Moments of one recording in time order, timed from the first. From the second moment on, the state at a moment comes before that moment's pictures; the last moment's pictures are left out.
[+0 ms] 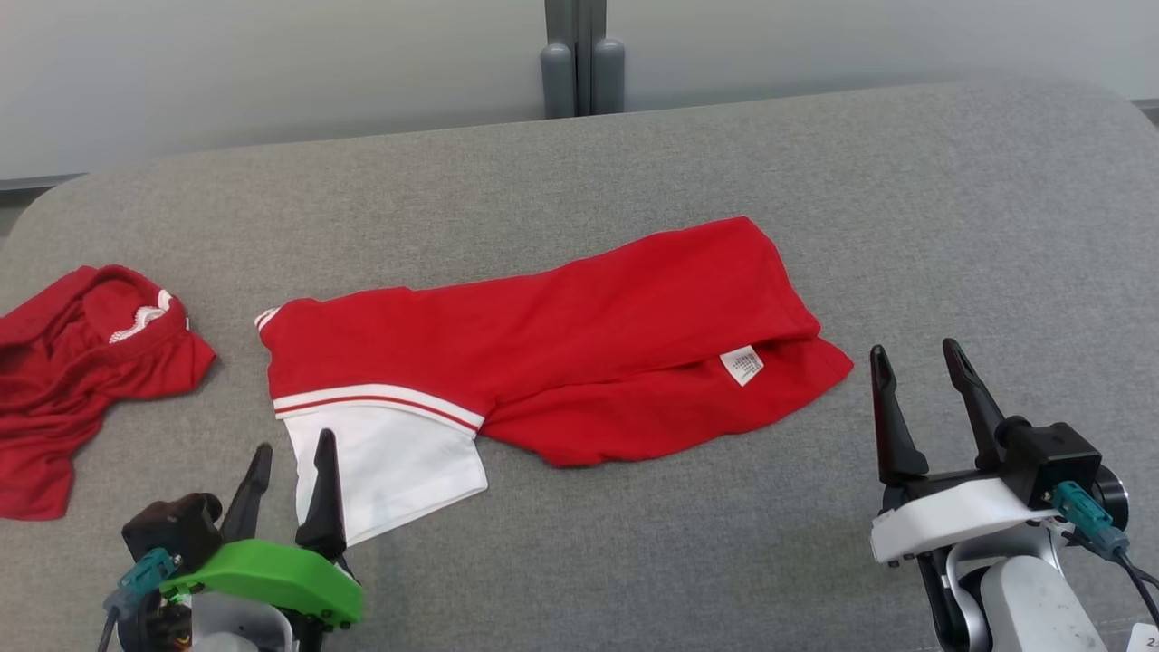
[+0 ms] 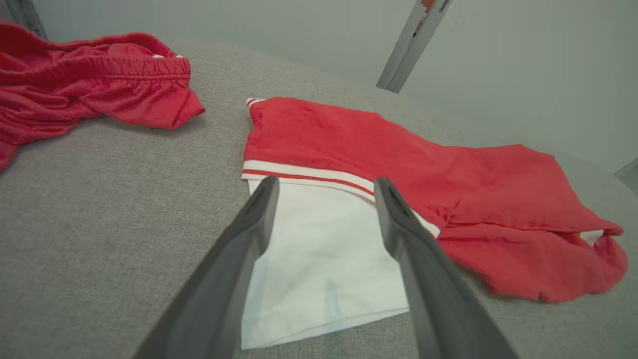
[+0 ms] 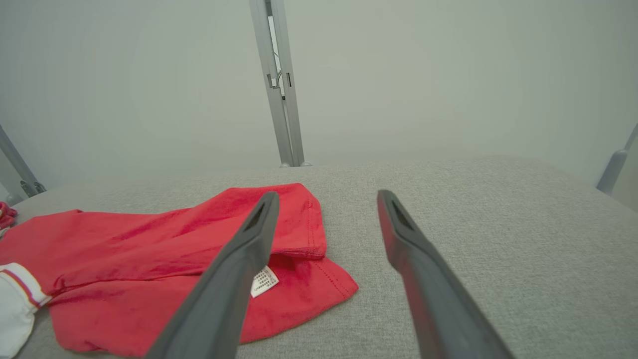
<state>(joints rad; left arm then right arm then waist) -0.11 0.36 -0.43 0.21 -0.84 0.19 -0.22 -0.10 -0.05 0.00 0.17 0.12 0.13 -0.26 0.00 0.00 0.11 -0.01</state>
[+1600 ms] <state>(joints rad) -0.11 0.07 -0.10 0.22 -0.31 -0.13 -0.26 -0.54 -0.05 -0.08 0.75 0.20 0.13 0.17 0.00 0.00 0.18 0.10</state>
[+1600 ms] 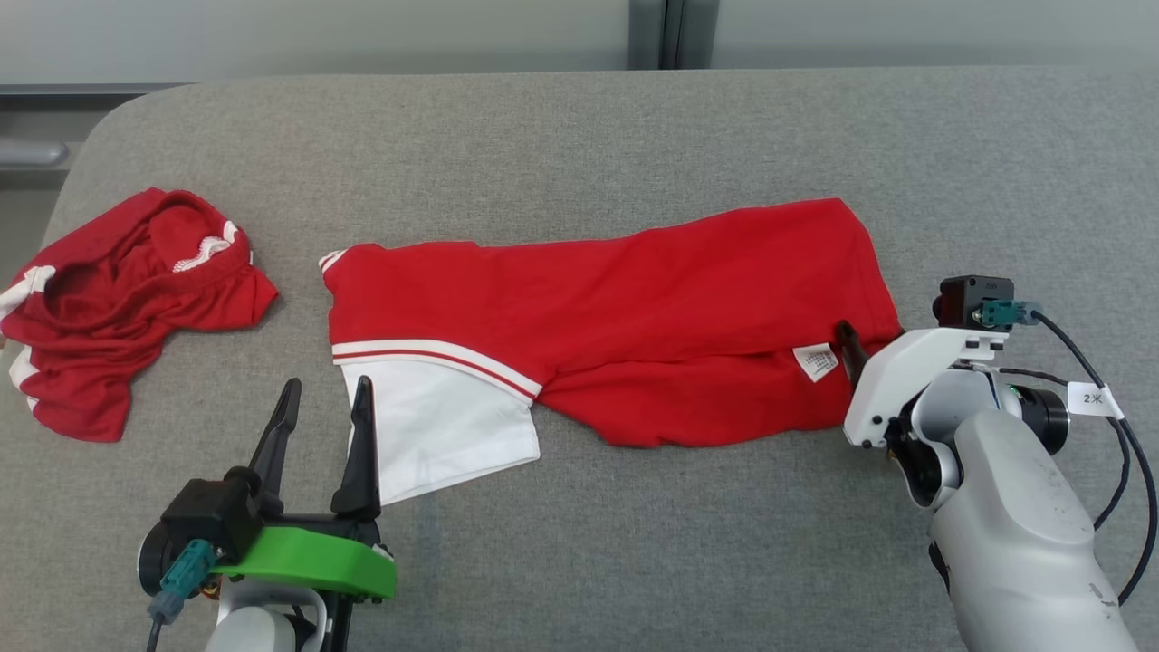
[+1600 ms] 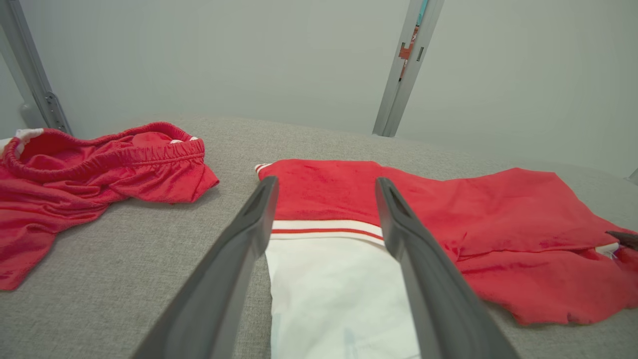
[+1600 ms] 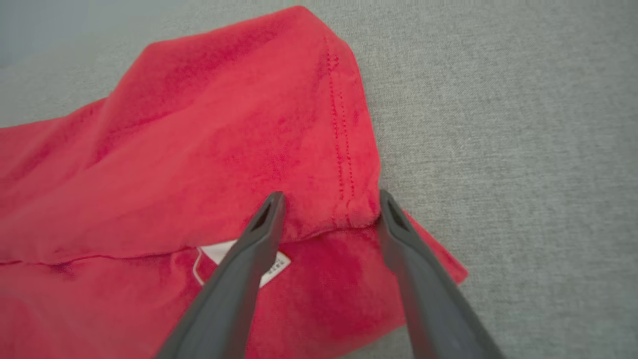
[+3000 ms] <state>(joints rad) -0.09 0.07 -0.07 0.24 -0.31 -0.13 -0.26 -0.10 -0.05 -0.22 0.27 0.06 0.13 -0.08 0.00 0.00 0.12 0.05</state>
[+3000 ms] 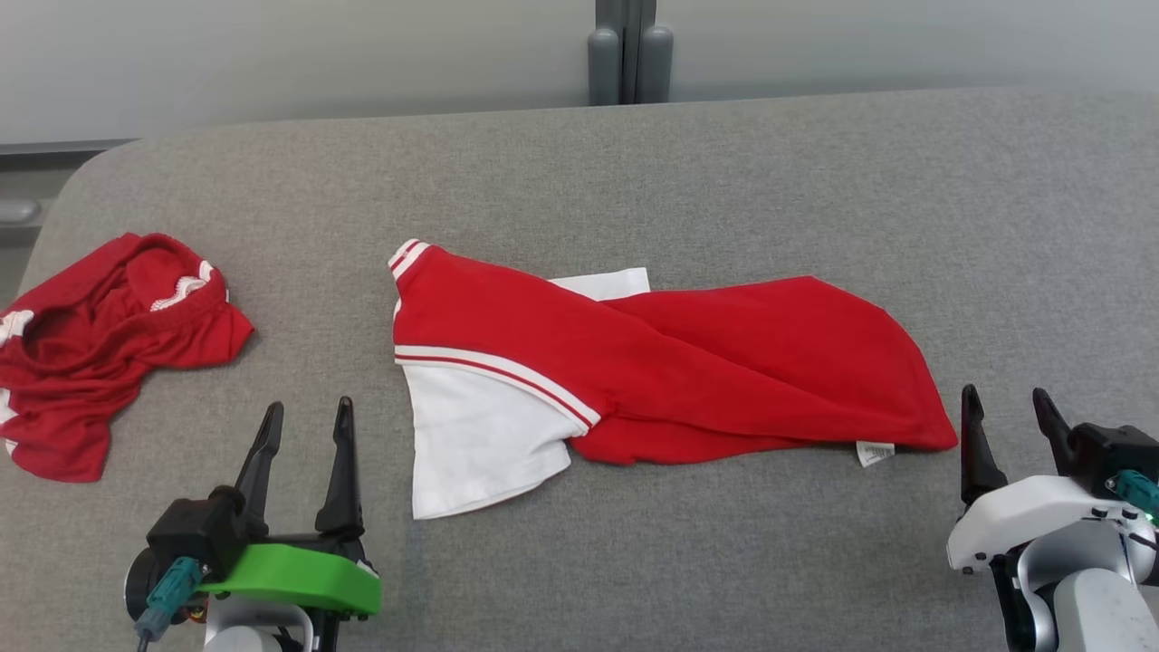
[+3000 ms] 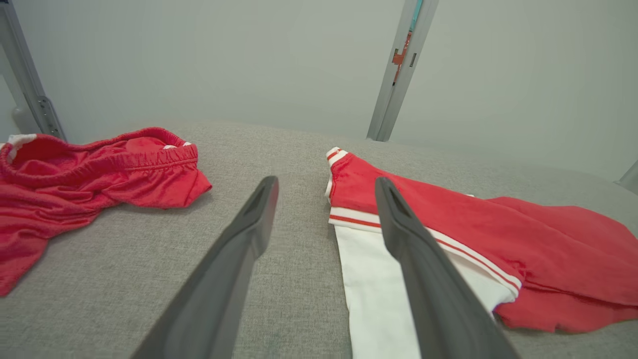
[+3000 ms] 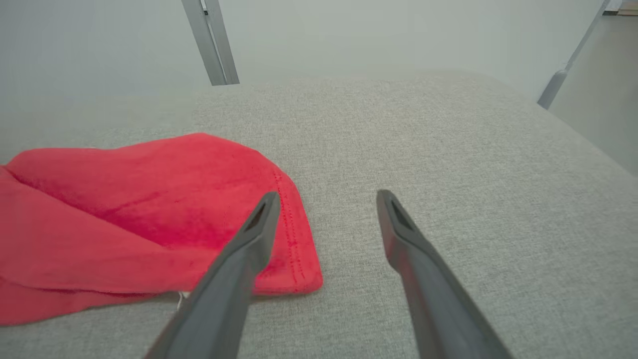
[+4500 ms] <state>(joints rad) -0.03 0.09 -0.13 0.38 -0.33 -0.13 -0.21 -0.01 -0.05 -0.15 0.18 0.05 0.13 -0.14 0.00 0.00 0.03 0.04</state>
